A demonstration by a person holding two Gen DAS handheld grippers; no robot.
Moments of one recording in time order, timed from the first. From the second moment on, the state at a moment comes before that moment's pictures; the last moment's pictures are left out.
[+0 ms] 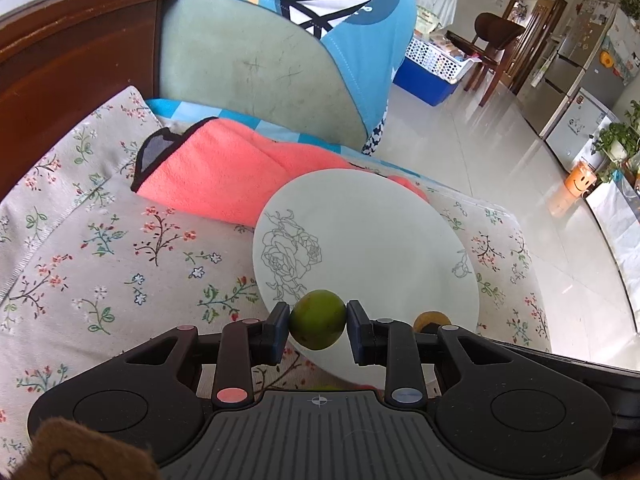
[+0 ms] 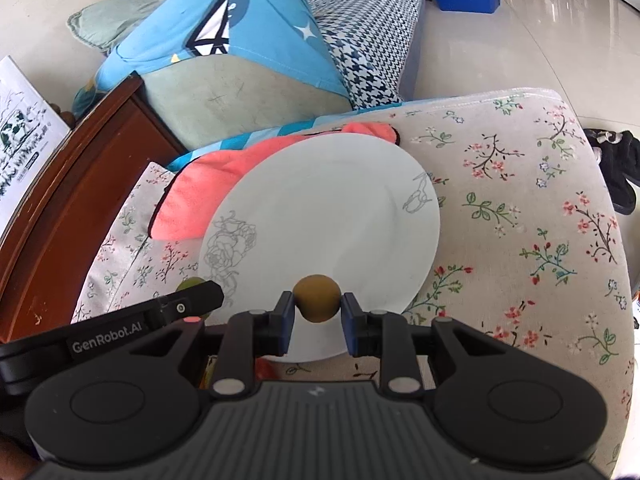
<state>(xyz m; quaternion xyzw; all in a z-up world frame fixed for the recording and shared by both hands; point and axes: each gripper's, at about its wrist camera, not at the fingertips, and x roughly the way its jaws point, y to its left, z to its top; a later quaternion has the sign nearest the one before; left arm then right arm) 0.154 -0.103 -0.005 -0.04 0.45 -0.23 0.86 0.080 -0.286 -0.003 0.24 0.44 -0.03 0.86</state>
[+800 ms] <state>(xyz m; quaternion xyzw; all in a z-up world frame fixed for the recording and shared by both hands) 0.154 -0.070 0.016 -0.06 0.45 -0.21 0.87 0.073 -0.294 0.006 0.26 0.45 -0.02 0.86</state>
